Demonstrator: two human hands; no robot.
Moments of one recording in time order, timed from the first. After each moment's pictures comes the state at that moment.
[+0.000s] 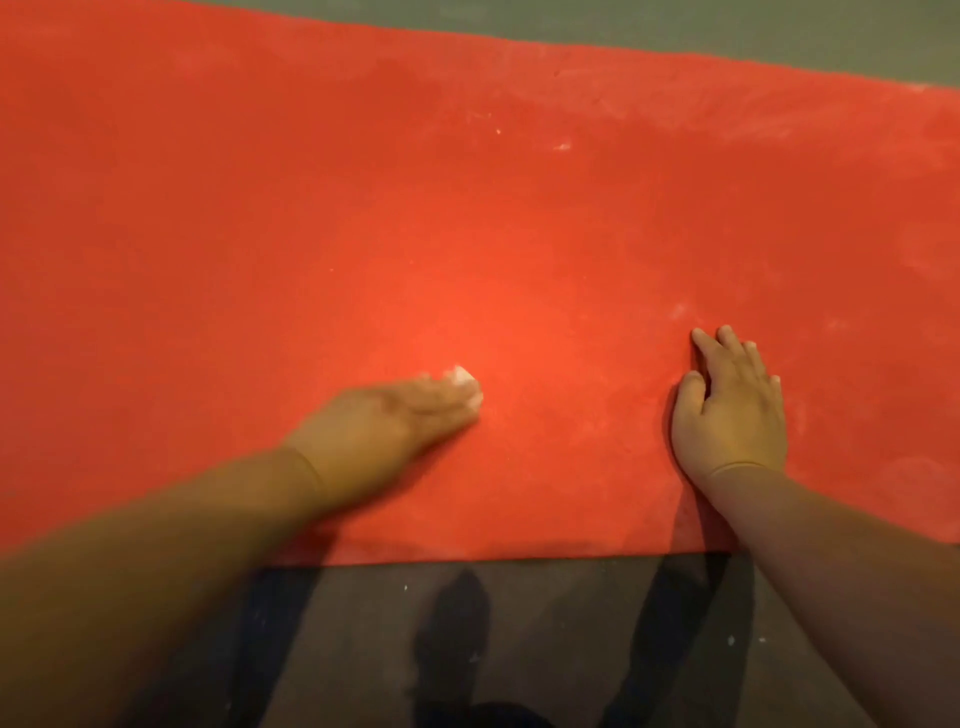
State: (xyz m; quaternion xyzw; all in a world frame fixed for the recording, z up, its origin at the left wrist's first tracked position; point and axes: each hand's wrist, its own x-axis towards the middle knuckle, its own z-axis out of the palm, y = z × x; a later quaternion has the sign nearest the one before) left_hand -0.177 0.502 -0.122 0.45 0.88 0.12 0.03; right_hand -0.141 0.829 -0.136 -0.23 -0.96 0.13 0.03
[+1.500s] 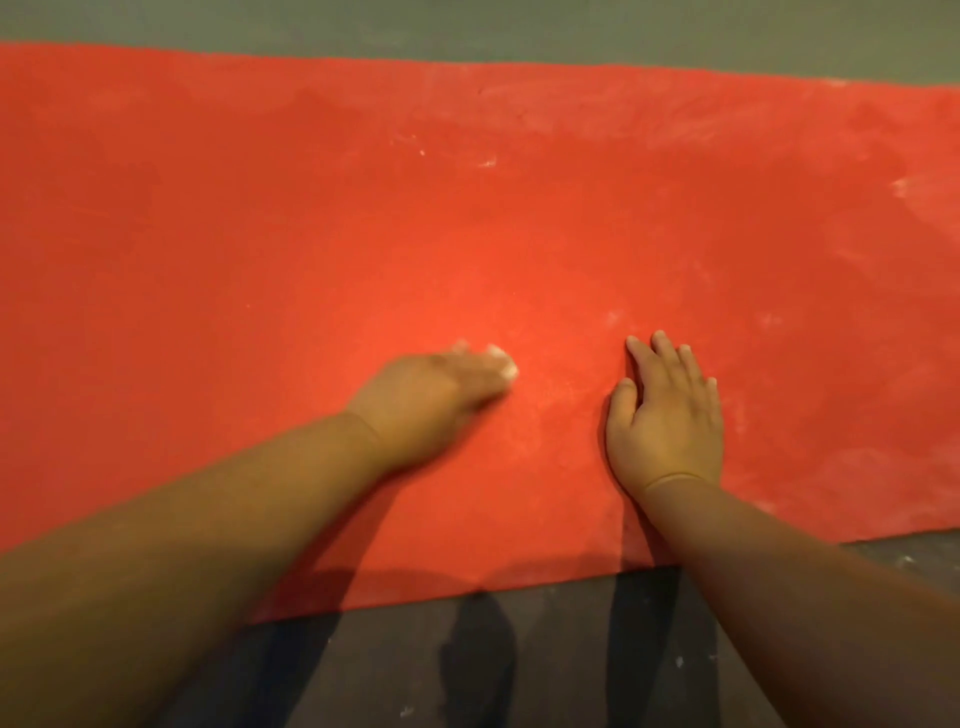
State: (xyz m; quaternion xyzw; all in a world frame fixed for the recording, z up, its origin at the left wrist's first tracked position) left_hand -0.221 0.604 -0.124 0.44 0.88 0.17 0.07; right_hand -0.142 0.830 -0.142 -0.24 -0.96 0.13 0.05
